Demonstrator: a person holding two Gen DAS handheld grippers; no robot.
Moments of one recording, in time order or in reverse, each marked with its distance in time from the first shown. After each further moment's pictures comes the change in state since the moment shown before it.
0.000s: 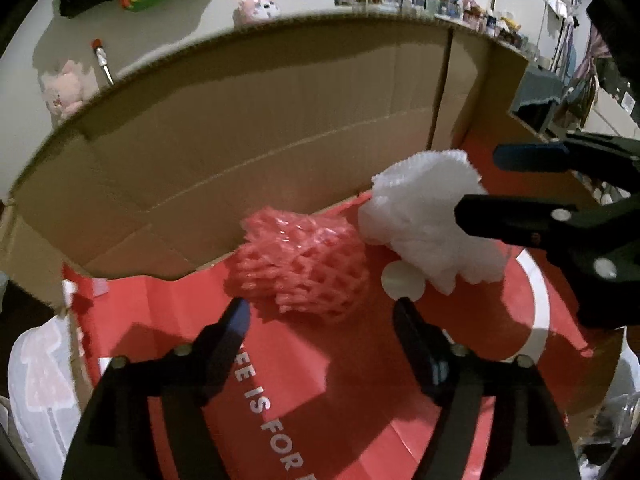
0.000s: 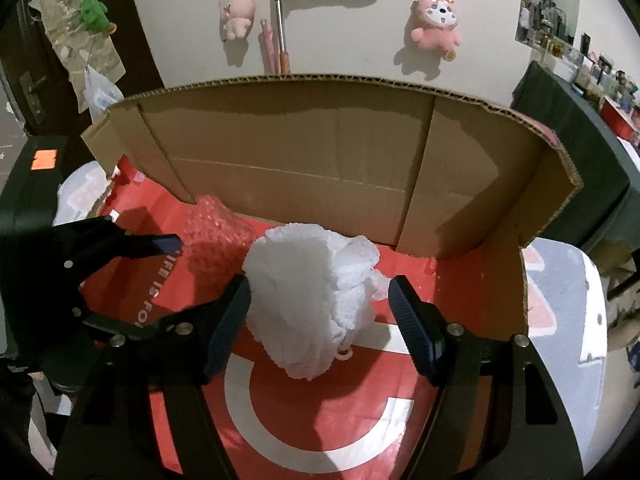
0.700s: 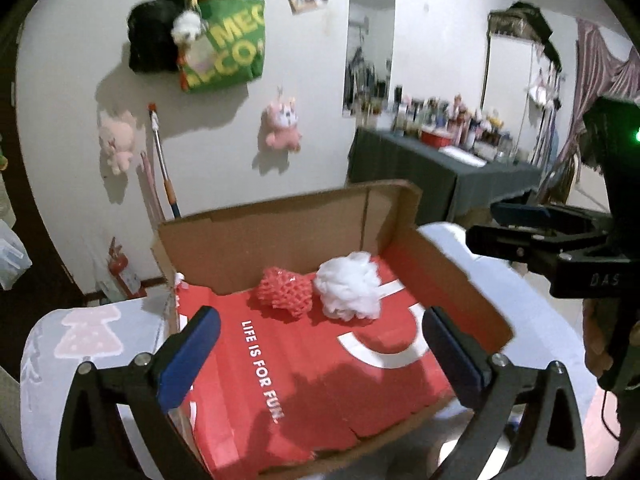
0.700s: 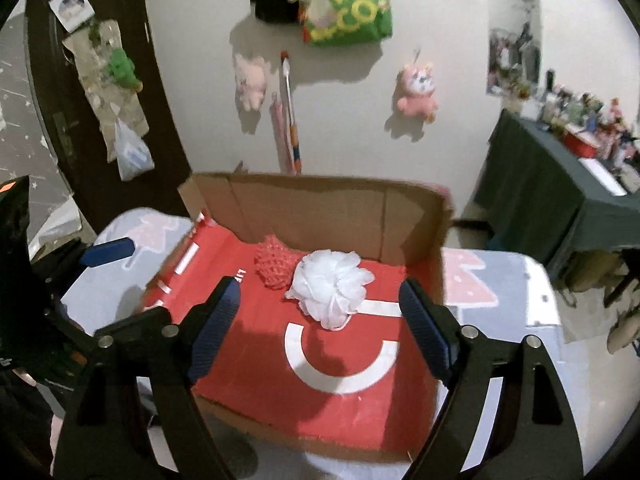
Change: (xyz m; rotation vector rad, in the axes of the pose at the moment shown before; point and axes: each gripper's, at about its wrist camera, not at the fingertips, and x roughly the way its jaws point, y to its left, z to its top) left arm -0.181 -0.030 -0.067 -0.115 -0.380 -0.014; right arm -0.174 0.023 -0.056 0.016 -0.283 -0.016
